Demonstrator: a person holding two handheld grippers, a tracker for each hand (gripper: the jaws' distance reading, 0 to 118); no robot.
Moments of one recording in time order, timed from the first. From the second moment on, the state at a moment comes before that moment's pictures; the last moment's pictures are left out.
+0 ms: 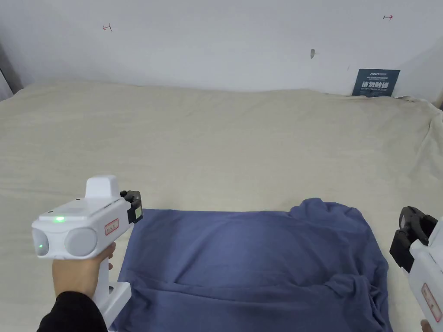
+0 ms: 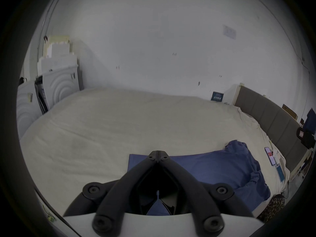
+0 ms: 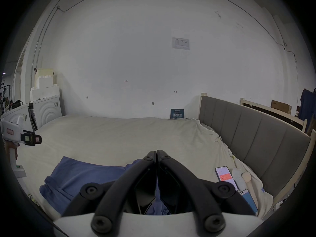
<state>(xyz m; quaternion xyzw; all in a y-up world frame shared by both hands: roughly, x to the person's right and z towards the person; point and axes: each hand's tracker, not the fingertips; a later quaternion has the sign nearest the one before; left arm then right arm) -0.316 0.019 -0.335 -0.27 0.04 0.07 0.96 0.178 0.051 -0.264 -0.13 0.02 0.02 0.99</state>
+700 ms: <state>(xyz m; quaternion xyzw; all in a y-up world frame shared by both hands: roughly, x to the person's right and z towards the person) -0.368 -0.110 -0.511 -0.49 0.07 0.07 0.87 0.169 0.006 -0.334 -0.19 -0.01 0.03 0.98</state>
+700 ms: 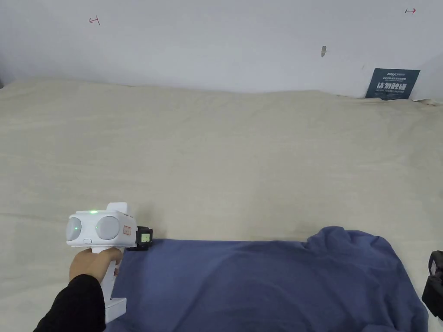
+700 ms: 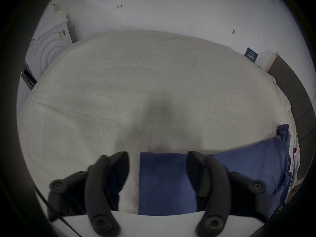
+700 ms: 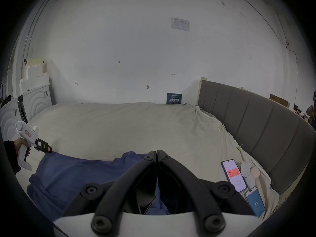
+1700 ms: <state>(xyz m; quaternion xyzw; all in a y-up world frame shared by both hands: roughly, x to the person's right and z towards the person) -0.353 -0.046 -0.451 -0.38 0.01 0.10 0.92 0.202 -0.110 -0.565 -0.47 0.00 0.05 0.88</state>
